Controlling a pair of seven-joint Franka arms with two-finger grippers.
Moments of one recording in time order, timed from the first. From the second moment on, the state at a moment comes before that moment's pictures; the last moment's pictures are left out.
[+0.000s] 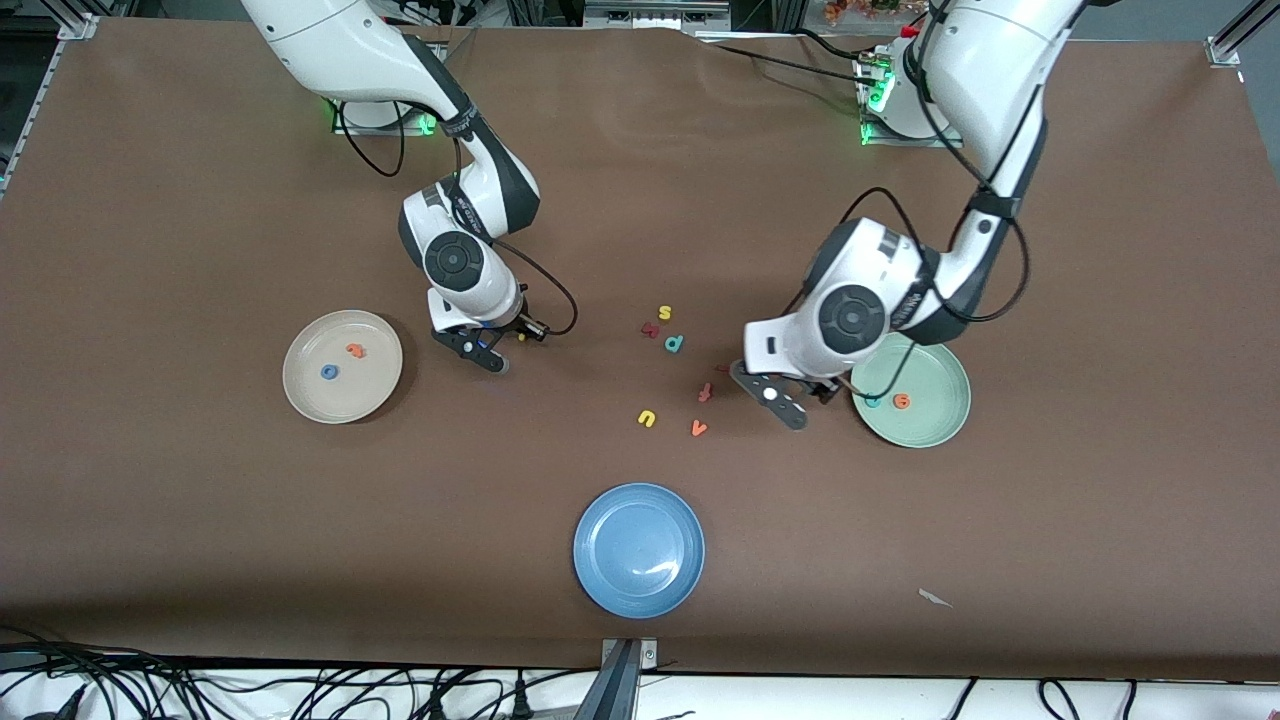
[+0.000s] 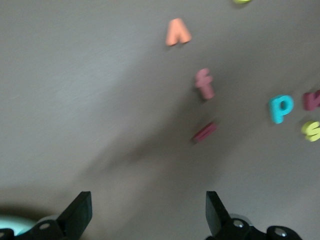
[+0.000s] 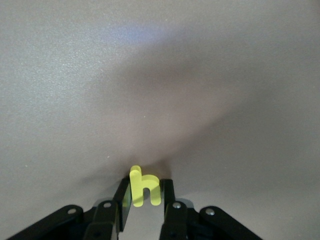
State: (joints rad) left arm -0.34 0.62 -0.18 -1.67 0.01 2.15 0.27; right arm 0.48 0.54 0.09 -2.00 0.06 2.44 1.01
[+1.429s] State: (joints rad) left arm -0.43 0.74 -0.20 -1.68 0.17 2.35 0.44; right arm 0.47 0.40 -0.22 -1.89 0.06 1.98 0.58
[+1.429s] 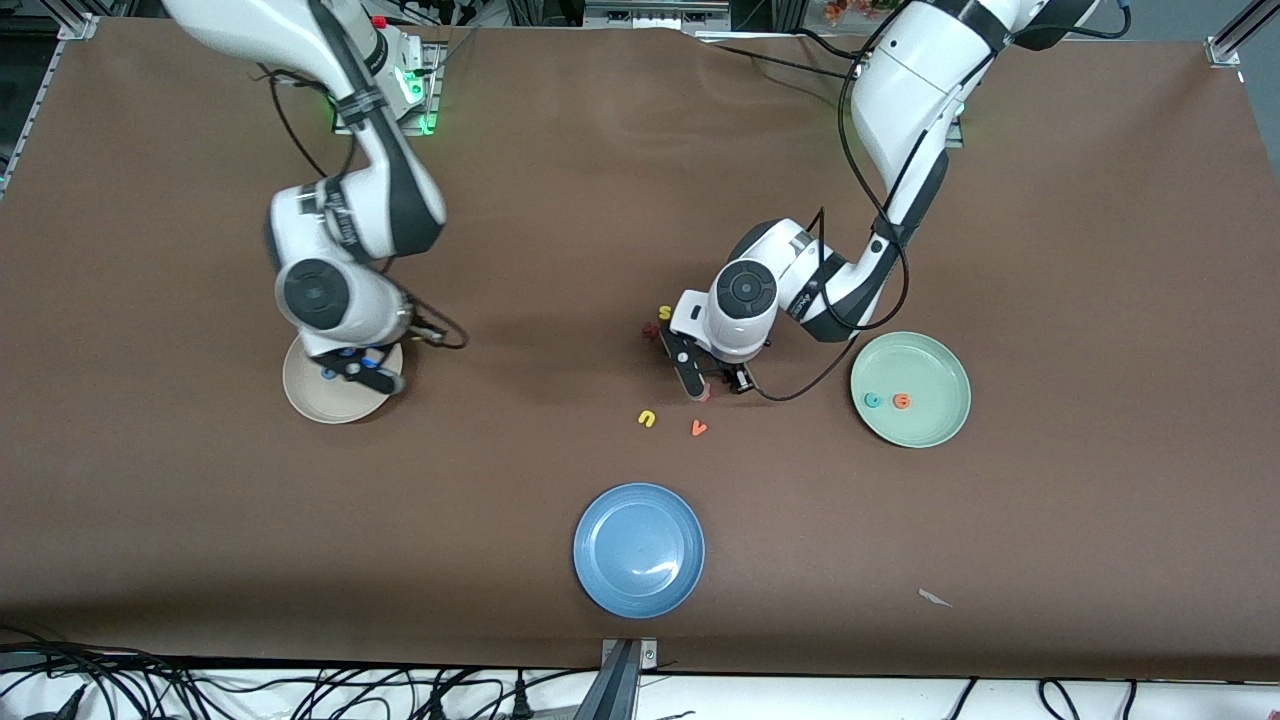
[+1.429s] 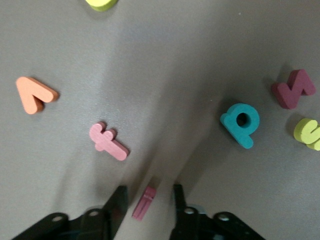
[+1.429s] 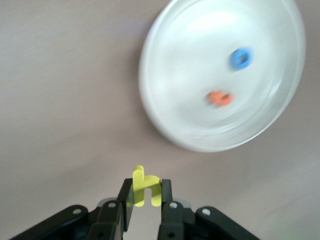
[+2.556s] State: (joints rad) left arm -0.31 0.62 -0.19 -1.62 0.22 2.11 0.54; right arm 0.46 0.40 -0.41 -2.15 0.06 2.27 0.22
